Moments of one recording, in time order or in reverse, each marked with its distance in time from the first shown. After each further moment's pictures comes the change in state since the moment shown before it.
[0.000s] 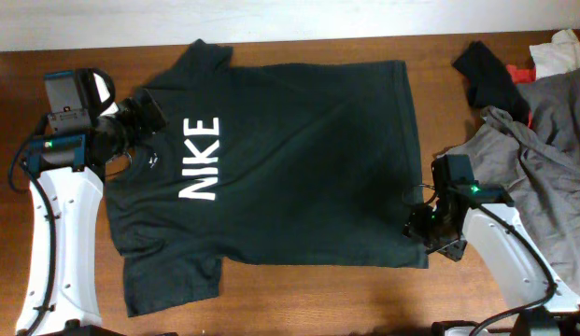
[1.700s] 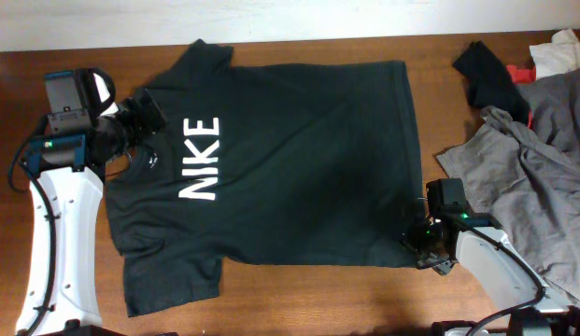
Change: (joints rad) left arm 0.000 0.000 0.000 0.000 0.000 0.000; right arm 0.001 -0.027 -0.216 0.248 -0.002 0.176
